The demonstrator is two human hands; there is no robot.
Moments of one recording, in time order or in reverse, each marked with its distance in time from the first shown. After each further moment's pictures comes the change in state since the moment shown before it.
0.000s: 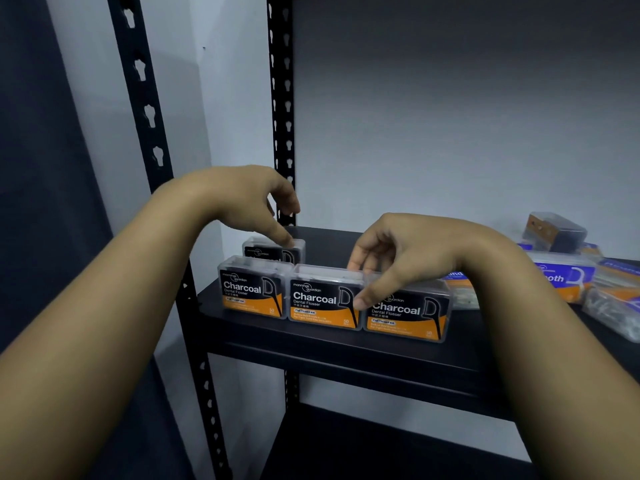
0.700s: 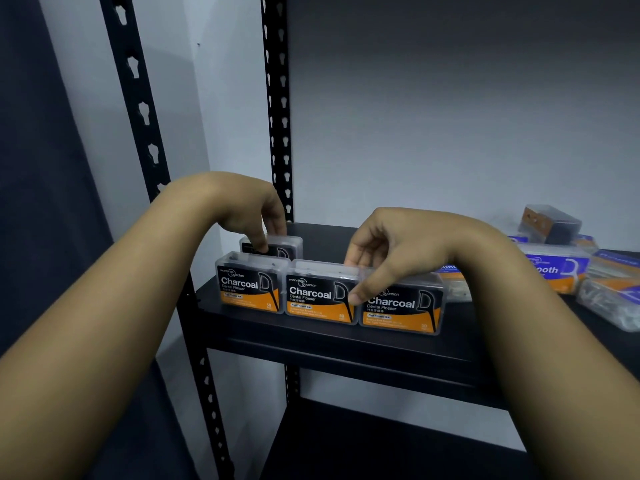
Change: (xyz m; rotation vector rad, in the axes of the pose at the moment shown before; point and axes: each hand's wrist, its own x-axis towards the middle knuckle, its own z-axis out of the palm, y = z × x) left_hand 0.016 -0.004 0.006 0.155 -0.202 -0.054; right_hand 0.004 0.003 0.001 -0.010 -0.004 -0.039
